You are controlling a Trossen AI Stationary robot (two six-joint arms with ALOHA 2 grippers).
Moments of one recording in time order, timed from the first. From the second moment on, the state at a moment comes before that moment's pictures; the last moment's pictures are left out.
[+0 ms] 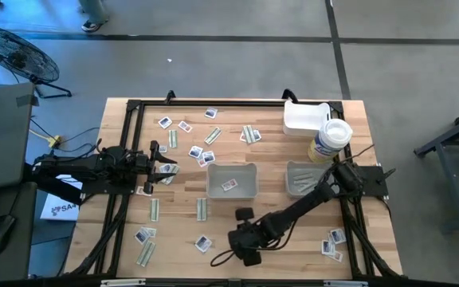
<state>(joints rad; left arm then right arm) -0.03 0.02 0.01 0.01 0.01 0.07 0.53 2.15 1.54 -0.51 0.20 0.32</state>
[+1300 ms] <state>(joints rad) -0.03 0.02 0.01 0.01 0.01 0.07 0.48 1.97 1.38 -0.38 0.22 0.41</state>
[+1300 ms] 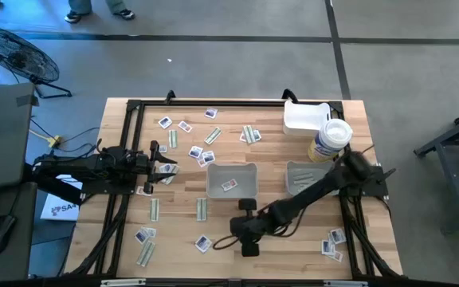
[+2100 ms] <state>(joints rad) -0.03 0.02 0.01 0.01 0.01 0.07 0.20 1.83 1.23 -0.37 0.37 0.36</state>
